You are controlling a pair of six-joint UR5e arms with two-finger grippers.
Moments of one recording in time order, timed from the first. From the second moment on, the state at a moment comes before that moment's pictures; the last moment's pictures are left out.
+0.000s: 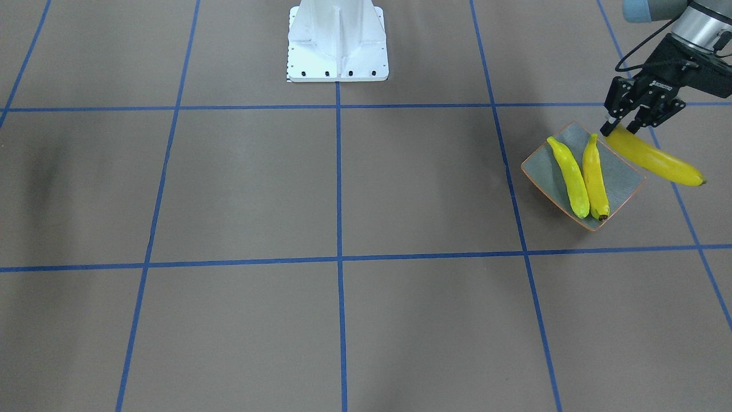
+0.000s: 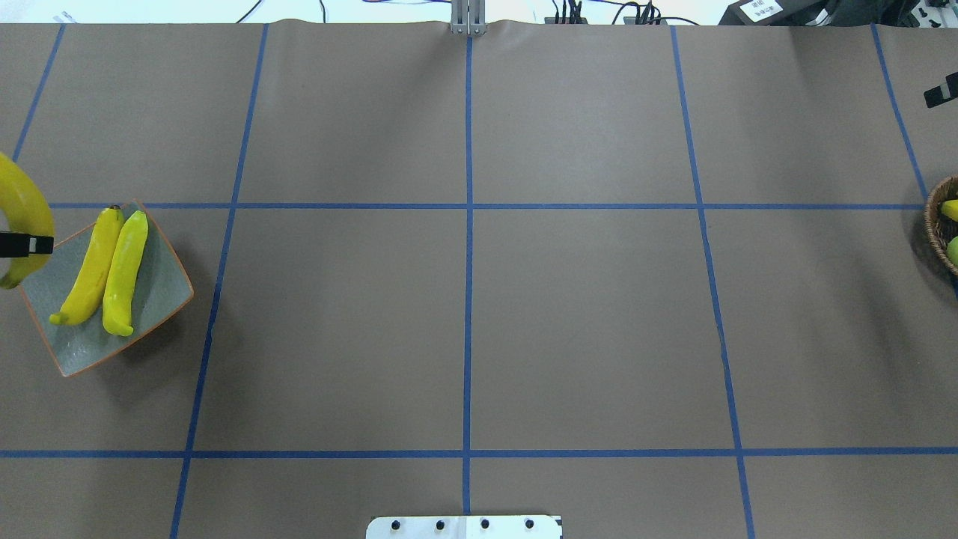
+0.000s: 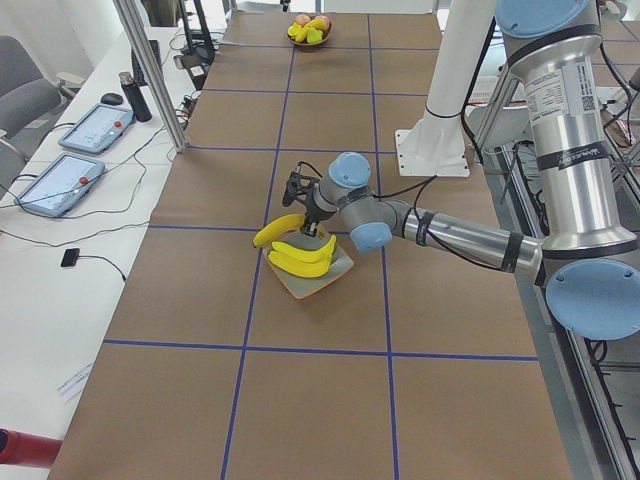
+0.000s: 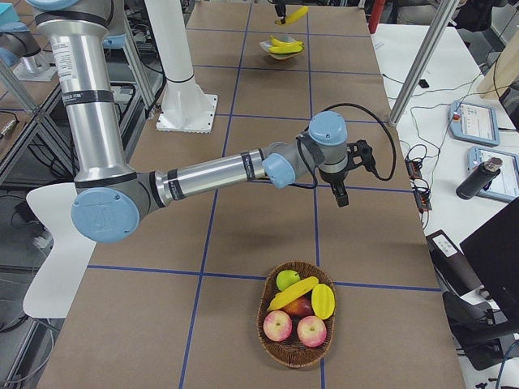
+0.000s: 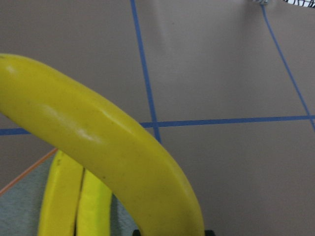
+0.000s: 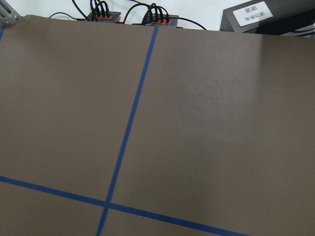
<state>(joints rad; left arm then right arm) -1.05 -1.32 -2.00 -2.35 -2.10 -0.79 1.44 -1.42 1.68 -1.25 2.38 0.25</state>
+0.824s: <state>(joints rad) -1.04 -1.38 -1.87 -2.17 -2.05 -0.53 1.52 -1.45 1.62 -1.26 2.41 0.06</state>
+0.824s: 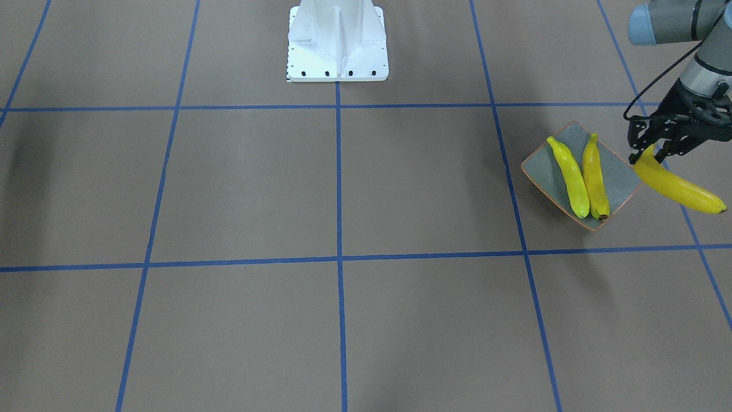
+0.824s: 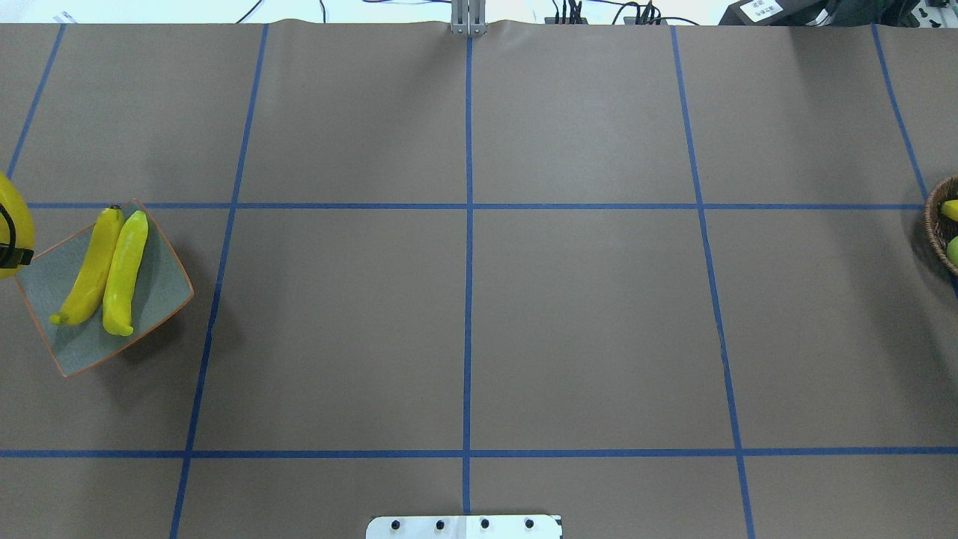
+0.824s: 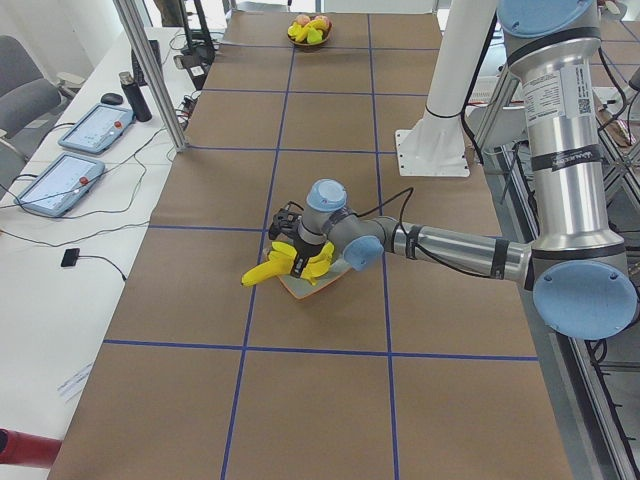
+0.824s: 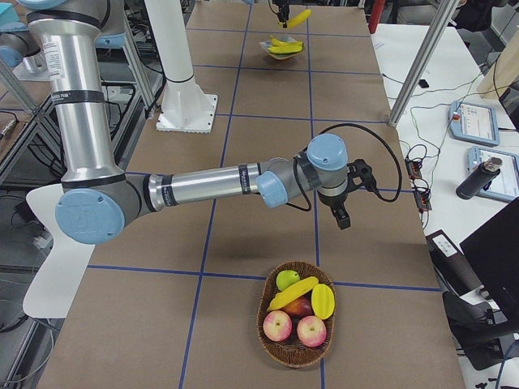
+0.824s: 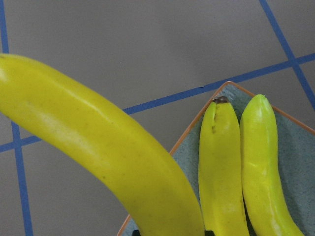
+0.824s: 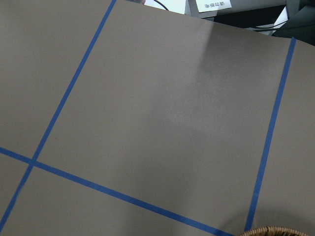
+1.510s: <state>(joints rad) -0.98 -1.38 -1.87 -2.14 -2.05 -0.53 1.52 -1.45 1.62 -1.26 2.41 0.06</state>
